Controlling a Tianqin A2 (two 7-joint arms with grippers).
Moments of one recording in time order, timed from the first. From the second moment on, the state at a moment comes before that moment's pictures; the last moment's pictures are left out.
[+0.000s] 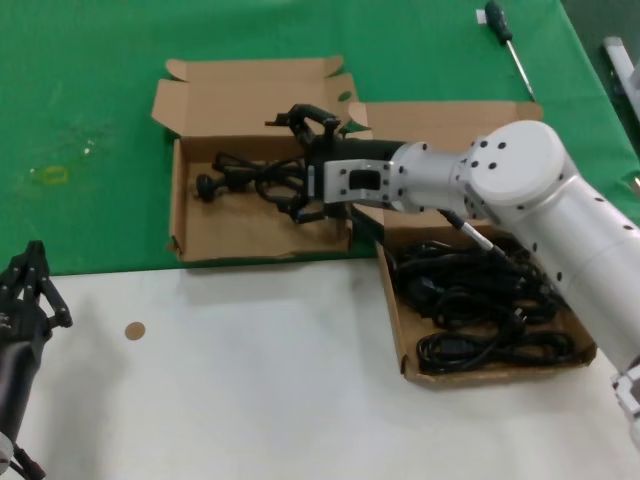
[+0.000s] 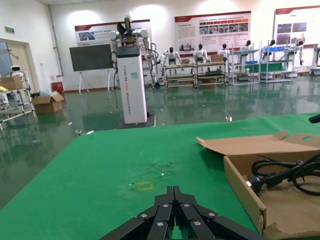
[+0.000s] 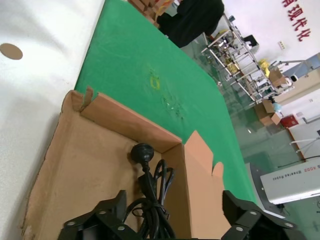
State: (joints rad) left arm 0.00 -0.30 1.60 -1.60 -1.80 0.00 0.00; right arm 1.00 0.17 -2.07 0.72 1.44 -0.61 -0.63
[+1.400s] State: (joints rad) left arm 0.00 -0.30 1.60 -1.60 -1.80 0.00 0.00; right arm 0.61 0.23 -1.89 1.09 1.57 -0.38 -0.37
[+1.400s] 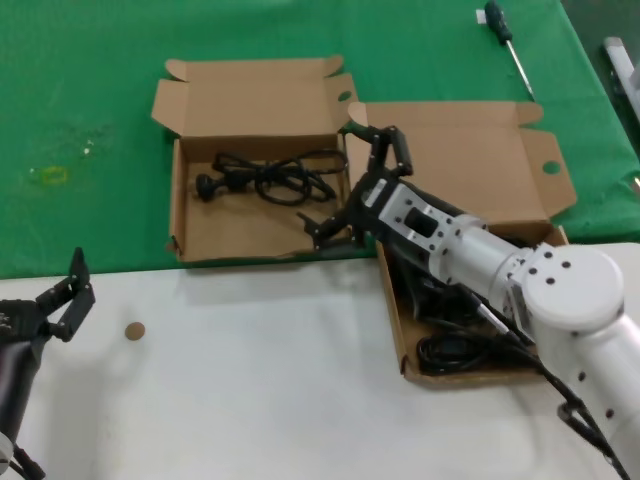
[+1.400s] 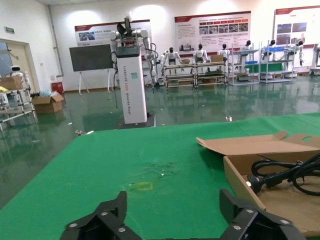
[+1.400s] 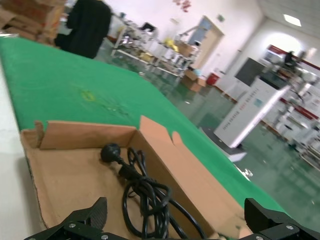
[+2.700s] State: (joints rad) left arm 0.00 -0.30 1.60 -1.60 -1.80 0.00 0.00; right arm 0.10 0.29 -1.65 1.52 1.76 -0.06 -0.06
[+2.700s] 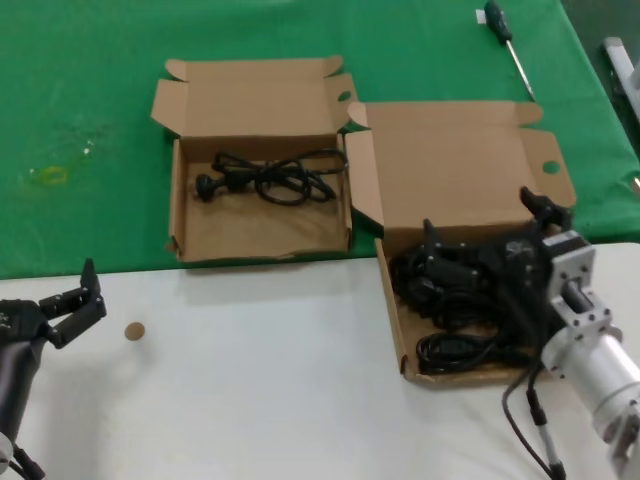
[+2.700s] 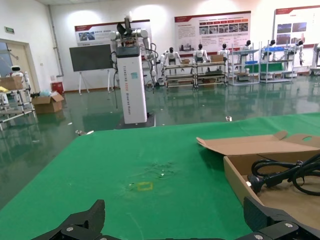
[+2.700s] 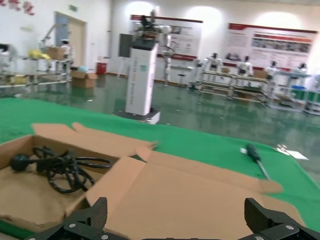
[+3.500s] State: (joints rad) left arm 0.00 -0.30 1.60 -1.60 -1.80 0.00 0.00; right arm 0.03 0.30 -1.62 1.57 1.79 -0.02 -0.02
